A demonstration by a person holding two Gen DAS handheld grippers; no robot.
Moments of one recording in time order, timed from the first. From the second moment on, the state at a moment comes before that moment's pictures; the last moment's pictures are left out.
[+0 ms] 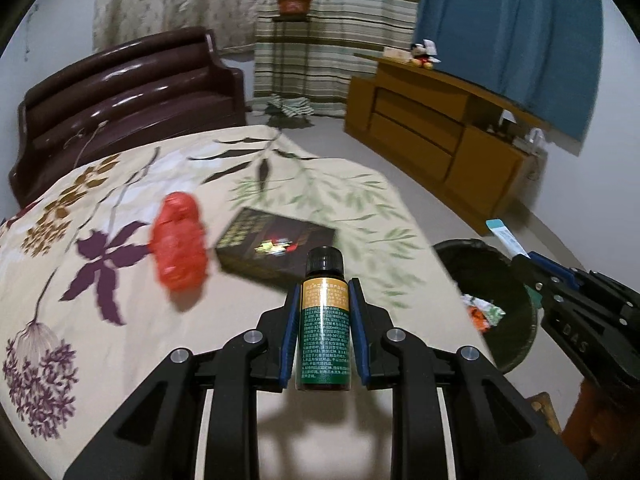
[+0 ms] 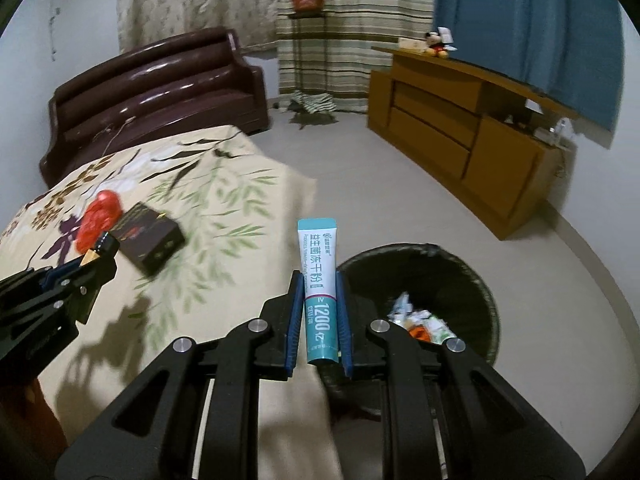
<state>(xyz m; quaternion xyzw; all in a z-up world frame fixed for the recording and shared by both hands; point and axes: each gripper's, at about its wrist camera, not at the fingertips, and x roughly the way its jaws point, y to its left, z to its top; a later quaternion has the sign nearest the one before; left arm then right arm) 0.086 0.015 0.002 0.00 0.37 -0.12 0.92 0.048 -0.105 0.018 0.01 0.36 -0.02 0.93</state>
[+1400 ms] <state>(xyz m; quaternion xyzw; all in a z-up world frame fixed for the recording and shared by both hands) 0.126 -0.150 -0.019 0.09 0.37 -0.19 0.91 0.069 -0.229 -0.024 0.08 0.36 -0.11 0.92</state>
